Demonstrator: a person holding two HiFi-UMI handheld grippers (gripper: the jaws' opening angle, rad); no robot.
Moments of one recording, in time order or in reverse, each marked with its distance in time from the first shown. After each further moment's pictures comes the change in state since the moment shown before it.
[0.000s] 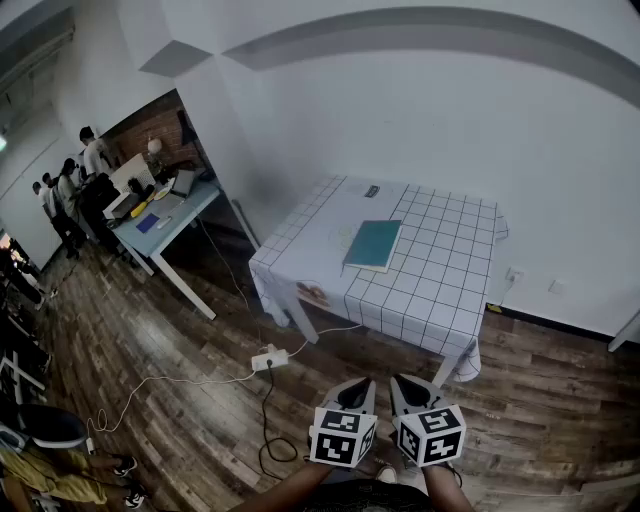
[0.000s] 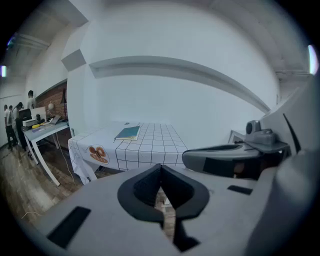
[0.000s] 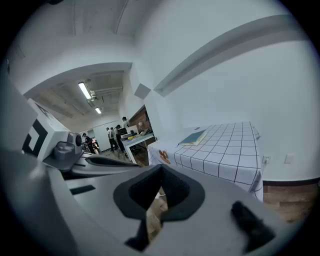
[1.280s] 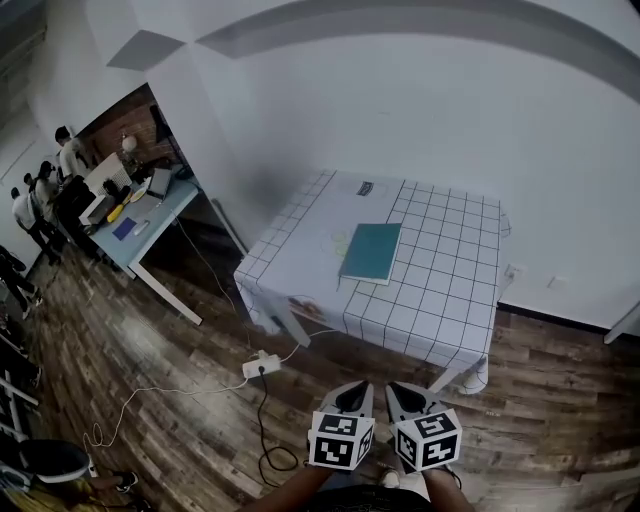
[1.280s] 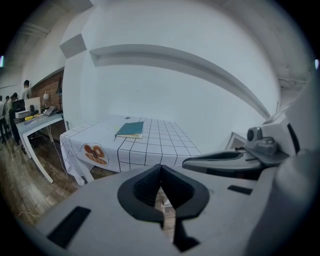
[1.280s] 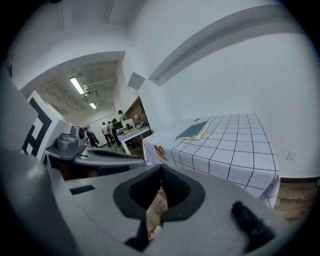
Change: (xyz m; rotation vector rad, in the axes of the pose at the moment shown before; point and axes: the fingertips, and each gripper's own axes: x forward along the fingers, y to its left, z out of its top) left arm 0.061 0.056 0.018 -0.041 0.050 -0.065; right arm 0.078 -0.019 0.003 0.028 0.094 -0.030
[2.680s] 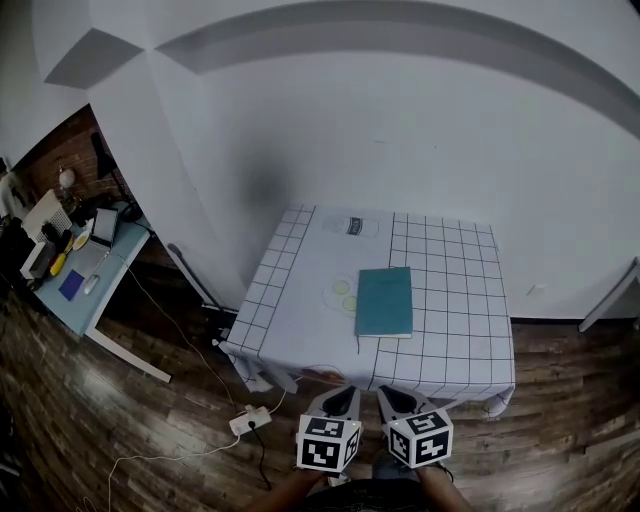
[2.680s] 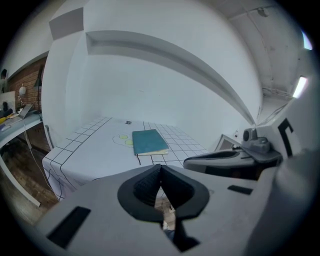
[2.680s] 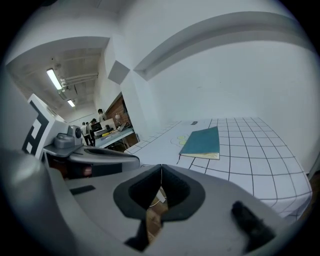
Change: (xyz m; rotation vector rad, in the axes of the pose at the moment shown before) left arm 0.065 0.183 0.083 0.057 0.009 -0.213; right arm 0.178 0.017 0.092 0.056 0.005 -0.211
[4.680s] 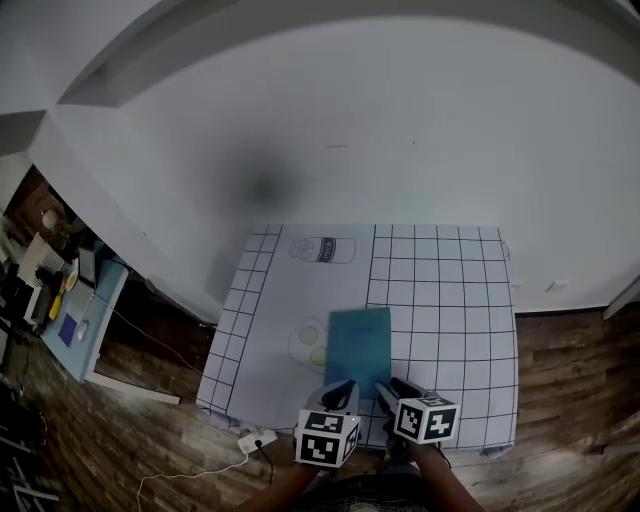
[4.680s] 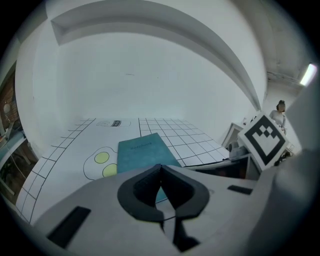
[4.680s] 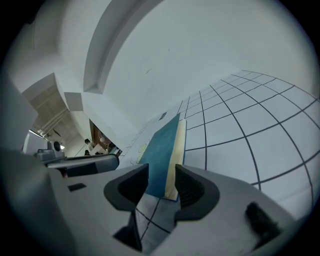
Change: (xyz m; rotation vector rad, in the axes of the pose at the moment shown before) left arm 0.184 0.011 0.089 0.090 0.136 0.039; right arm 0.121 -0.184 0.030 0.478 0.064 0.069
